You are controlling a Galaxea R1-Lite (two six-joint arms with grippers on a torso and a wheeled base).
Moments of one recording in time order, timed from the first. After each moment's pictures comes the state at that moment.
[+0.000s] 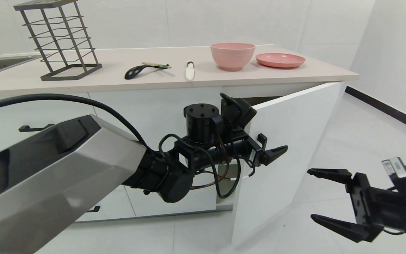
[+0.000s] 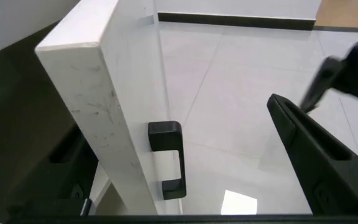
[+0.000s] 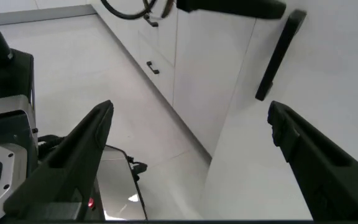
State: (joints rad) left arm -0.80 2.22 -1.30 -0.90 -0.38 0.11; right arm 0.03 1.76 -0.05 -1.47 1.12 -0.26
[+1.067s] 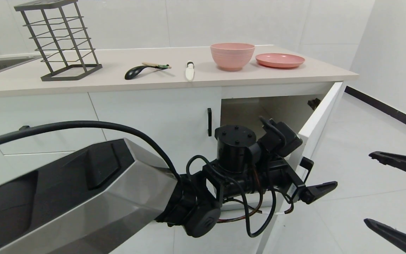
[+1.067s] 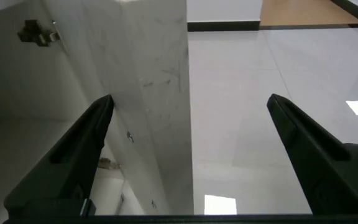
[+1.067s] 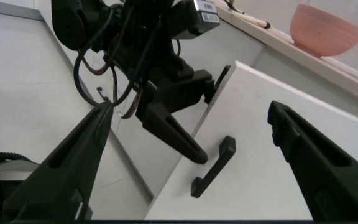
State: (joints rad) left arm -0.97 2.27 -1.32 -0.96 -0.41 0.10; right arm -0.07 1.27 0.00 -1.41 1.10 -0.26
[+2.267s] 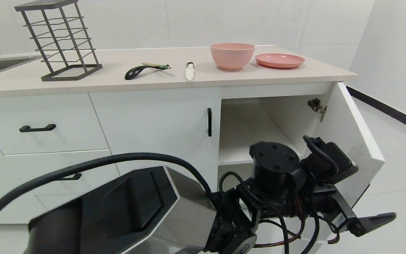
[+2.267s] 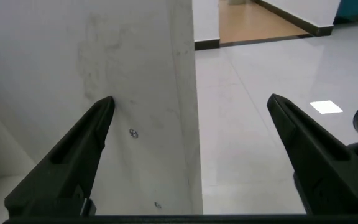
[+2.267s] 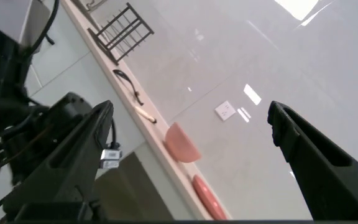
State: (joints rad) left arm -1.09 2.39 -1.48 -0.99 -0.45 0.10; right arm -0.21 0.84 -0.25 -1.42 1.09 -0.26
